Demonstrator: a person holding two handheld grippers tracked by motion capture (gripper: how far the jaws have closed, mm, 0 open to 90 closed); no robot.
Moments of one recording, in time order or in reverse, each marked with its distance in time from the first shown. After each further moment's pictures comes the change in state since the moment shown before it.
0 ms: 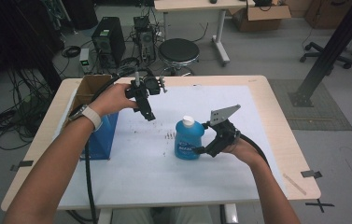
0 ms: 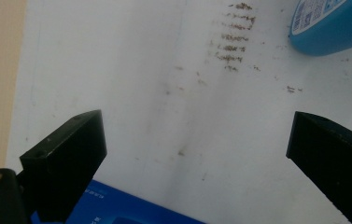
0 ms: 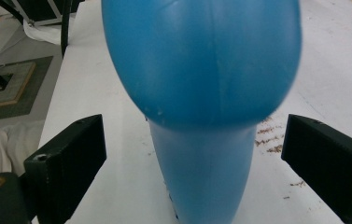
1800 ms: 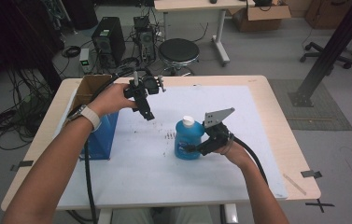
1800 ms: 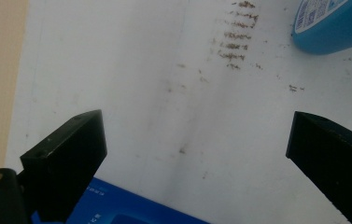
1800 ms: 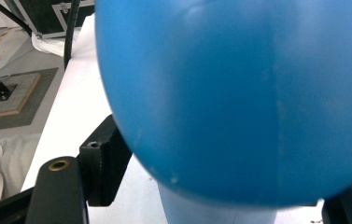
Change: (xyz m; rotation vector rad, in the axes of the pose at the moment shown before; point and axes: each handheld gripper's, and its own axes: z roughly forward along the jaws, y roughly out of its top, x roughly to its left) left arm 0.002 -0.003 0.000 -0.003 0.000 -0.015; right arm 0.001 -0.001 0.020 -0.068 0.018 -0.022
